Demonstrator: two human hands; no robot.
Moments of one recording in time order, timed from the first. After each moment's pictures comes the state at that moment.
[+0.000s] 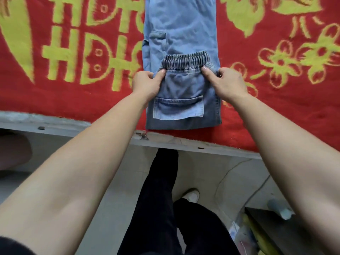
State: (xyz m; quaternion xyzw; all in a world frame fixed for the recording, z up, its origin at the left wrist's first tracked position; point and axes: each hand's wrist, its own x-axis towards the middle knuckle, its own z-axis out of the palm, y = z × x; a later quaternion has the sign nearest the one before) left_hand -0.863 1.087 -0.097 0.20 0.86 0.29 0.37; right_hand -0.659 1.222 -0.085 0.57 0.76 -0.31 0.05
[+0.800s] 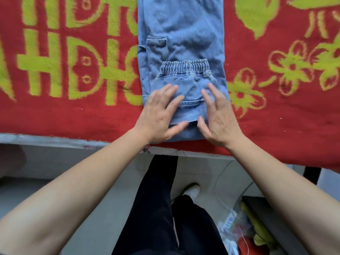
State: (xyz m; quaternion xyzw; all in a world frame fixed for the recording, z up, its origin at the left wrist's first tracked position) left_hand -0.859 1.067 -0.119 0.70 0.68 0.14 0.16; right_hand -0.655 1.175 -0.119 0.33 0.92 -0.23 -0.04
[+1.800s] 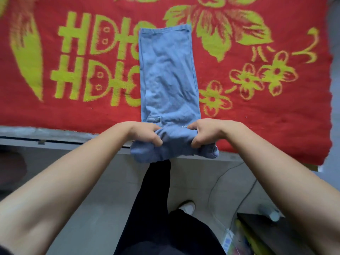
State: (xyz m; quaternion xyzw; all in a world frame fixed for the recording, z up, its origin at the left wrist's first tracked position) left_hand -0.825 1.023 -0.003 0.46 0.60 -0.05 0.65; right_hand -0.622 1.149 0.028 0.29 0.77 -0.40 0.40
